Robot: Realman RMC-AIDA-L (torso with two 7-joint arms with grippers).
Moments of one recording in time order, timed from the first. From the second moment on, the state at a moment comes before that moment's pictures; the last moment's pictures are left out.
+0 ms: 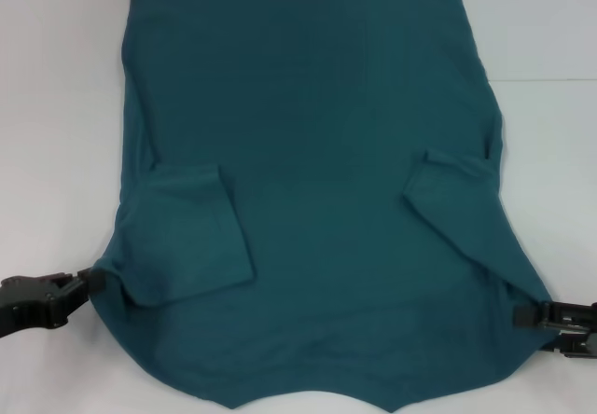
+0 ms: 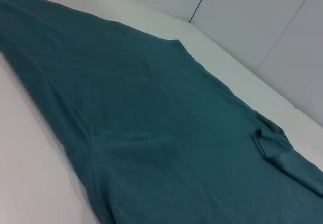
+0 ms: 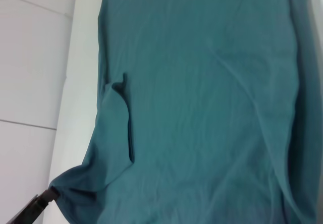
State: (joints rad) left arm -0.32 -2.16 0.33 0.84 2.21 1.55 -1.62; right arm 0.41 1.98 -0.41 -0.57 -2.33 -1.65 2.24
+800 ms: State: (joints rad) left arm -0.33 -2.16 0.33 0.83 2.21 1.55 -1.62; right arm 0.42 1.98 -0.40 -0.57 -2.33 -1.63 2.21
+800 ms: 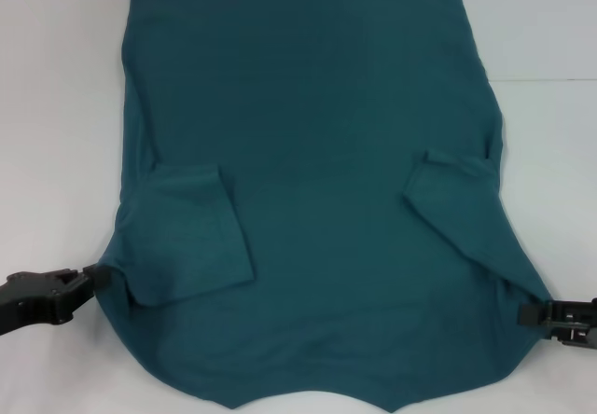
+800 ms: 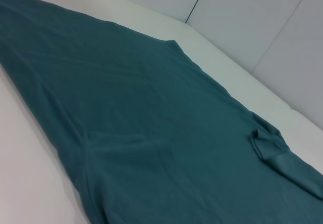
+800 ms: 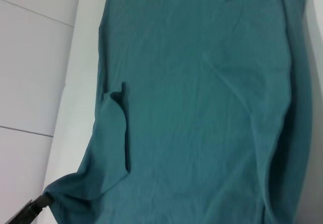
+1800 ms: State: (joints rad) left arm -0.32 -2.15 0.32 0.84 2.21 1.56 -1.67; right arm 0.37 1.97 -0.39 -0.58 -2.34 -1.61 2.13
